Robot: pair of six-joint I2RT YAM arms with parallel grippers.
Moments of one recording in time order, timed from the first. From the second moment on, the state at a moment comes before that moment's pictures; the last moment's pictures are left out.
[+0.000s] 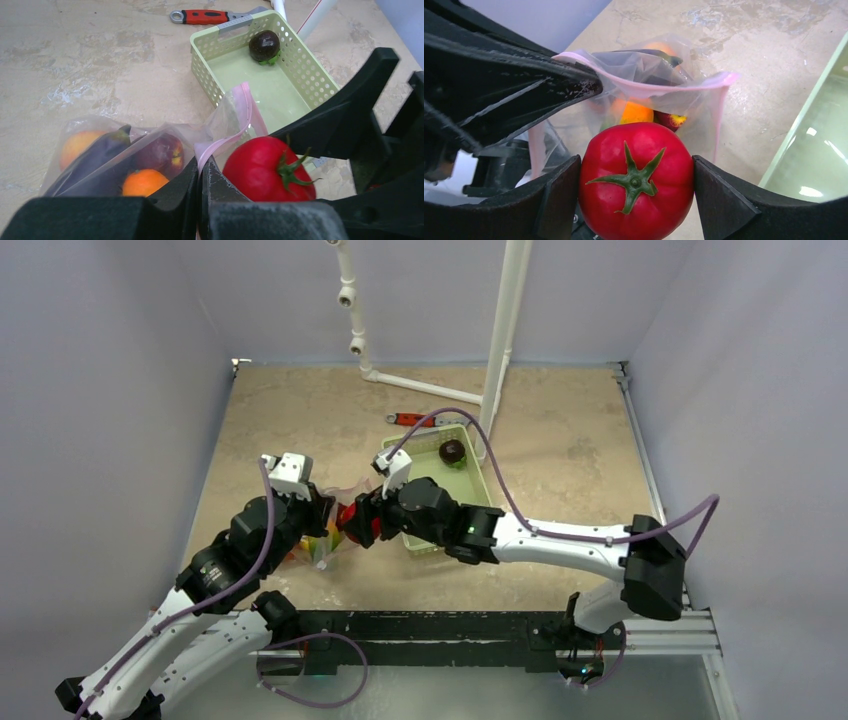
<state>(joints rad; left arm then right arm) -0.75 0.52 0.77 -0.61 -0.36 -0.36 1.20 1.46 1.08 0.06 0.19 0.48</state>
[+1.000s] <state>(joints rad) -0.75 0.51 0.77 -0.61 -0.36 -0.36 1.21 1.50 1.20 0.01 0.42 0.51</state>
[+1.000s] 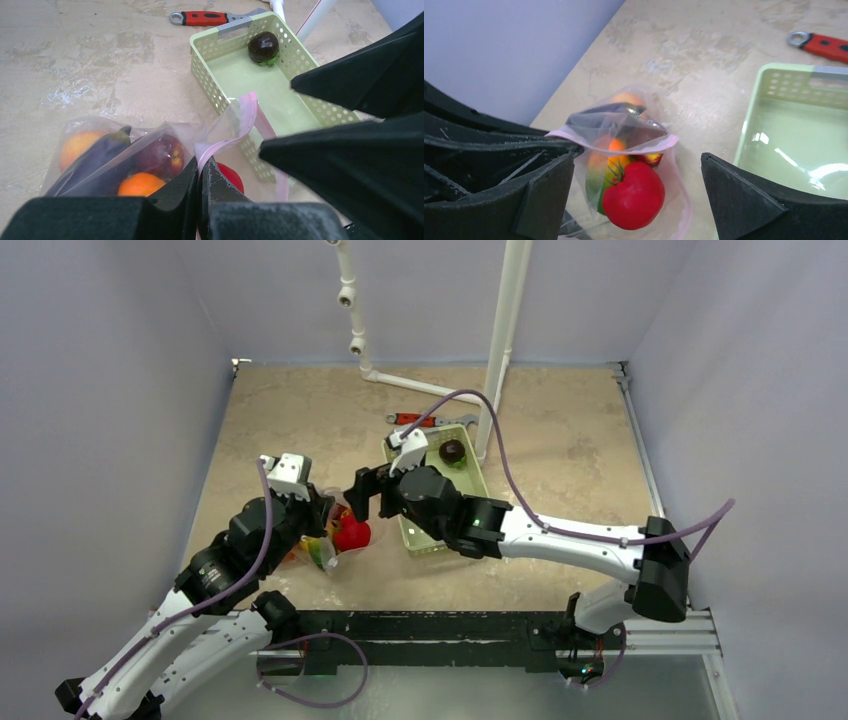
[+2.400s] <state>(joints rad) -0.75 0.50 0.77 -0.61 -0.34 -0.36 0.84 1.98 1.43 -0.30 0.85 0.44</state>
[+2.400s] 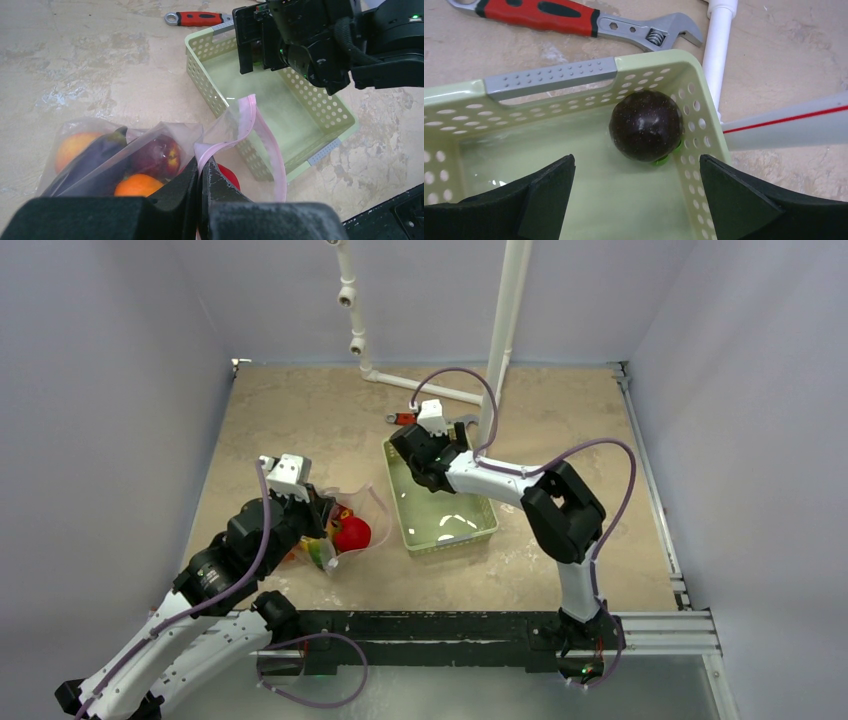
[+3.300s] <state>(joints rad) -0.75 0.50 0.77 -0.61 -0.34 -0.36 0.75 2.16 1.52 -0.19 0.82 0.28</state>
